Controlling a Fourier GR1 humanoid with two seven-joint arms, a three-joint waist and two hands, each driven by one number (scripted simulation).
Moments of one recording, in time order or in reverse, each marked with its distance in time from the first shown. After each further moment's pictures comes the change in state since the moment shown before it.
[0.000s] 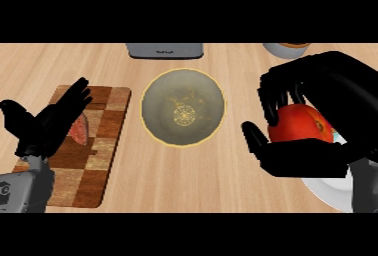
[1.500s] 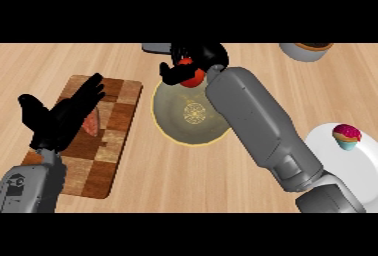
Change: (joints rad) left arm -0.046 -0.028 -0.044 0.011 -0.021 -0.011 0.000; right arm -0.444 0.235 0.098 1.347 0.178 -0.695 -0.497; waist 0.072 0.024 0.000
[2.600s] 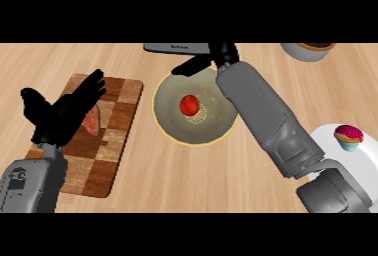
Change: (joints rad) left arm -0.037 0.004 0.007 0.034 0.002 -0.004 0.000; right arm -0.102 -0.017 -0.111 0.354 -0.339 -0.389 -0.337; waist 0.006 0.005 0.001
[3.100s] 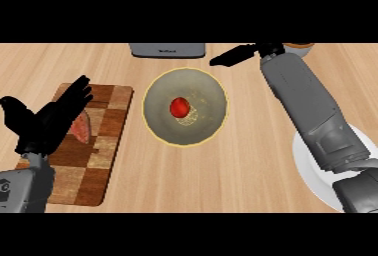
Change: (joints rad) left arm 0.066 0.024 0.042 -0.041 0.020 0.002 0.011; right arm 0.070 -0.175 -0.053 -0.042 -0.027 0.144 -0.194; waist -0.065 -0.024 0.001
